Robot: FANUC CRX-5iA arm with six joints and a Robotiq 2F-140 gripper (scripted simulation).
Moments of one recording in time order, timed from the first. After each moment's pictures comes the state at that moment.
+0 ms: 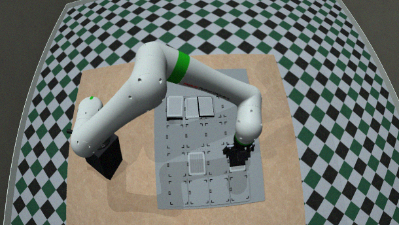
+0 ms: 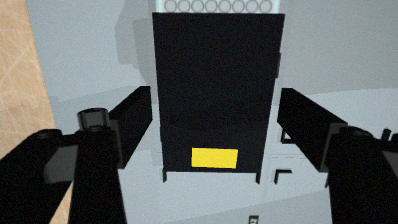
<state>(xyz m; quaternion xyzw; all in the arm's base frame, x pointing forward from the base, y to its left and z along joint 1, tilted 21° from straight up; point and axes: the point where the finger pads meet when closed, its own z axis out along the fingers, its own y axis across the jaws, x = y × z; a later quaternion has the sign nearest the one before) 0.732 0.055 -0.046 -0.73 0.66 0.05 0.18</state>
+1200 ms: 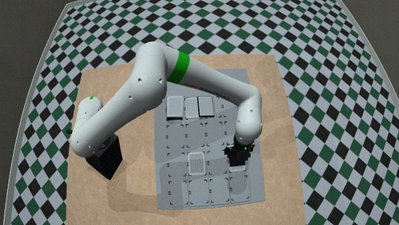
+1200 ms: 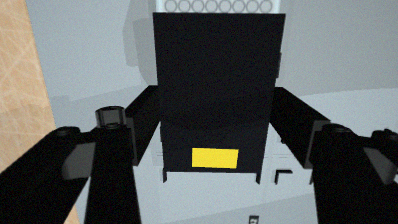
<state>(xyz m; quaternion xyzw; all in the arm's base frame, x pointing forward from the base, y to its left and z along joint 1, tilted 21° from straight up) 0.732 0.055 -0.046 -0.73 0.66 0.05 0.18</state>
